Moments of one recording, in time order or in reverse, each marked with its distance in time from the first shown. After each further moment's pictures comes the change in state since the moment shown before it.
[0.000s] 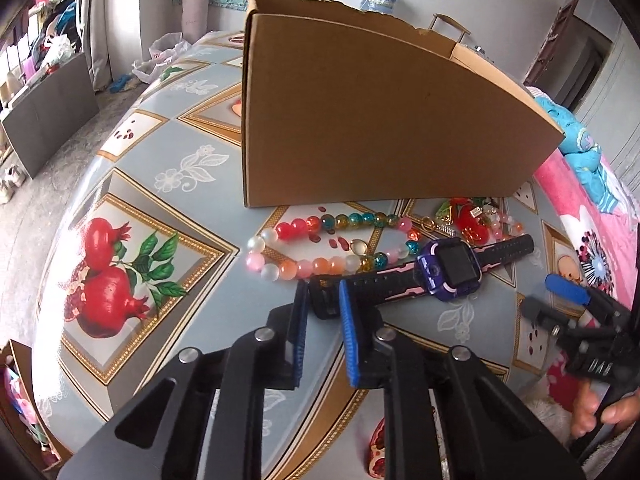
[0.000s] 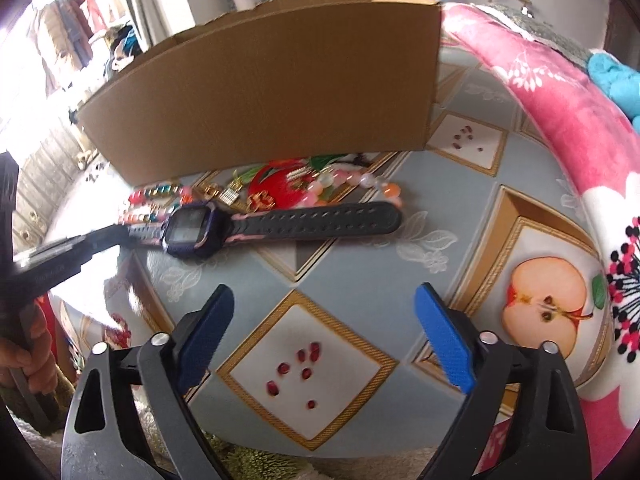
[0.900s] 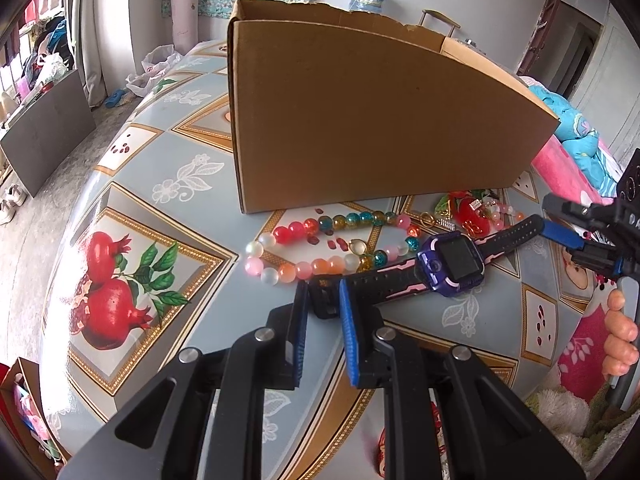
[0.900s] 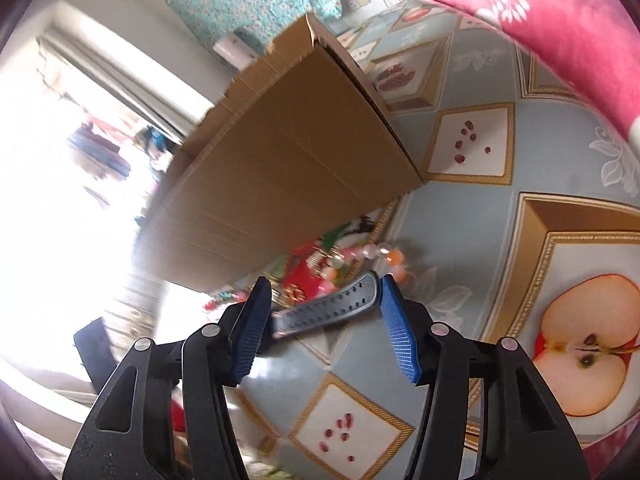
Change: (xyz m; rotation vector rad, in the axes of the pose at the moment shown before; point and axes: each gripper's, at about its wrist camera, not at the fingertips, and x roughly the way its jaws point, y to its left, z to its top) left arm 0.002 -0.004 0.001 0.047 -0.011 0.007; right arm 0.016 -0.081 0.053 0.380 -0.041 0.432
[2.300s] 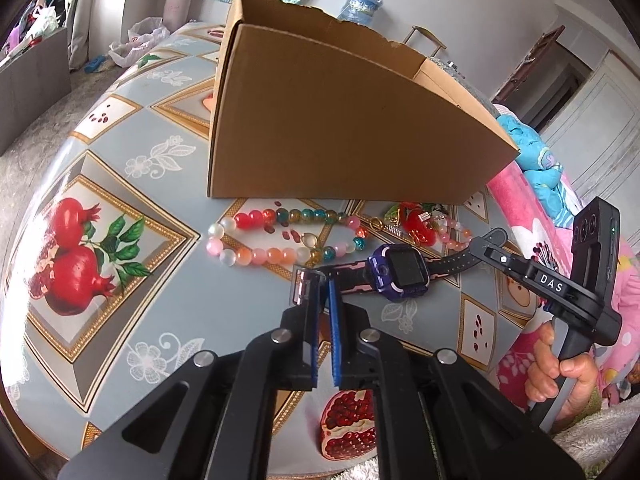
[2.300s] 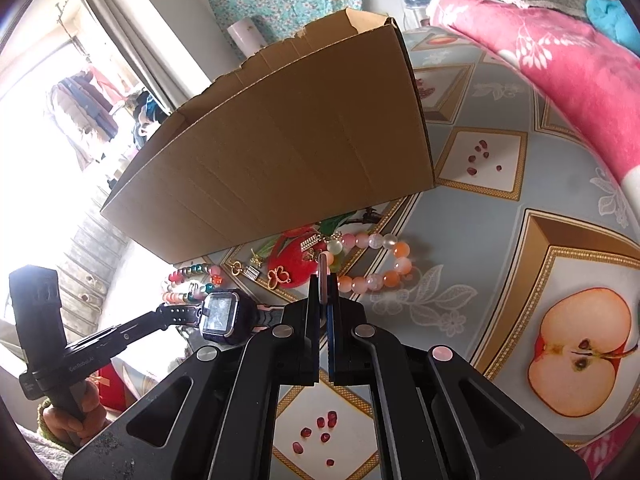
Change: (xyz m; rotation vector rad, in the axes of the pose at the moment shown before) left arm -0.018 0.008 -0.007 -0.123 0.014 -0.202; right arm 0.015 0.034 -0.026 -0.227 -0.027 -0.183
